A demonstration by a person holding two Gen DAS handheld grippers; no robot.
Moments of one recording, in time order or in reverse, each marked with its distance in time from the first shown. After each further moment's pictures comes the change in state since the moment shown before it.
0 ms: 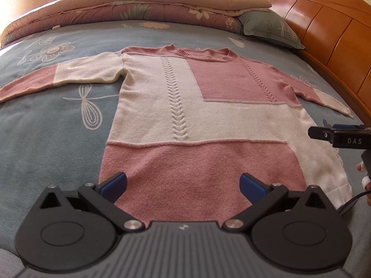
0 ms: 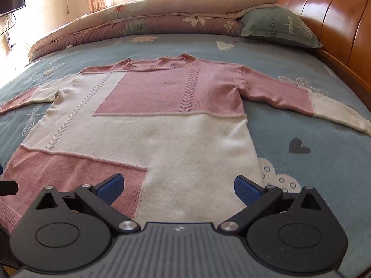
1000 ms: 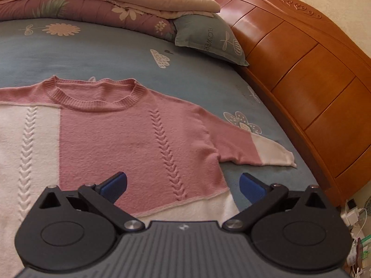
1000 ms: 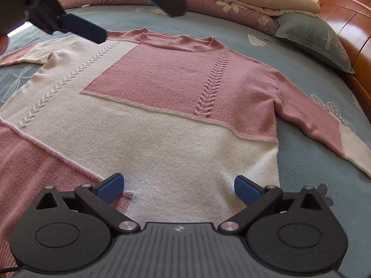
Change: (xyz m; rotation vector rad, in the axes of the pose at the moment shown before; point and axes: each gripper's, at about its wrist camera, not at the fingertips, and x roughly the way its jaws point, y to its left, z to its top) left arm 0.149 -0.119 0.179 -0.046 0.093 -0.473; right arm 0.069 0.019 0.005 -0.251 0.151 0.008
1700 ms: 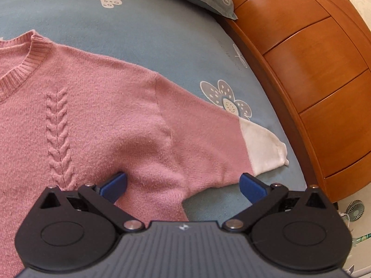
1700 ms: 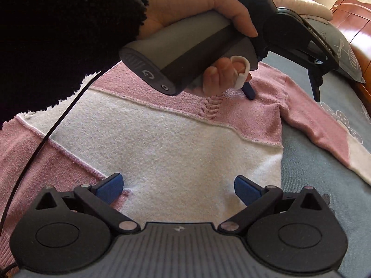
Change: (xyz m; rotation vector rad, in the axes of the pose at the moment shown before) left arm 0.174 -0.032 0.048 -0.009 0.268 -0.119; right arm 0.000 -0.015 0.001 -0.010 0.009 0.059
